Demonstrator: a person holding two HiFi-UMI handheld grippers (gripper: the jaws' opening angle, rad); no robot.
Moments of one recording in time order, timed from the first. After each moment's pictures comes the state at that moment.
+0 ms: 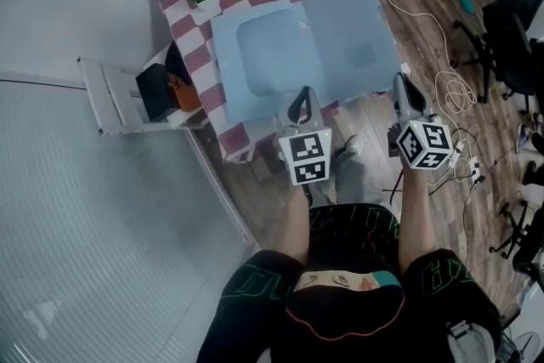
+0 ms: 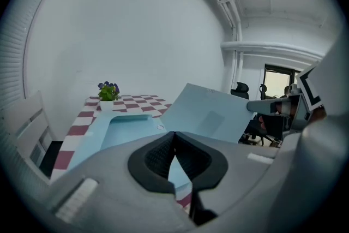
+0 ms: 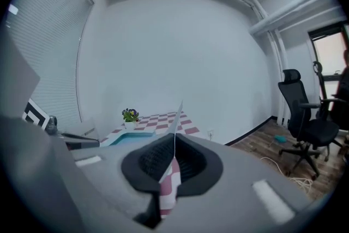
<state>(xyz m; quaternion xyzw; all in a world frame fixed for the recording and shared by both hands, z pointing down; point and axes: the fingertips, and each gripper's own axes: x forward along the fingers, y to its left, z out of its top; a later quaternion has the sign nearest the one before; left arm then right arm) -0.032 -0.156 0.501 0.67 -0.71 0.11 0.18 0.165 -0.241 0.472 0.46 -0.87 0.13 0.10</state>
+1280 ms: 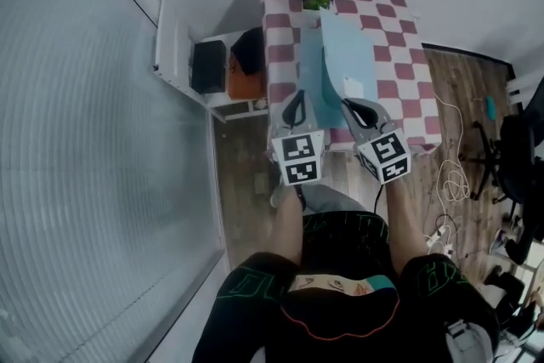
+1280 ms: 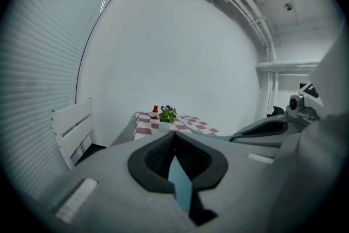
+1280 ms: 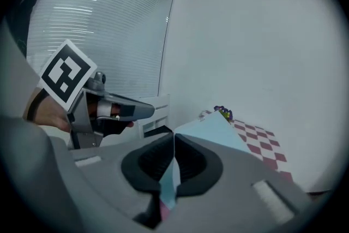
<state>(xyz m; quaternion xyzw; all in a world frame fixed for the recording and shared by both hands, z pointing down) -0.214 -0.065 0.443 0.54 -0.83 0.01 0.15 -0.125 -0.107 0.451 0.08 -0.97 -0.05 0.22</state>
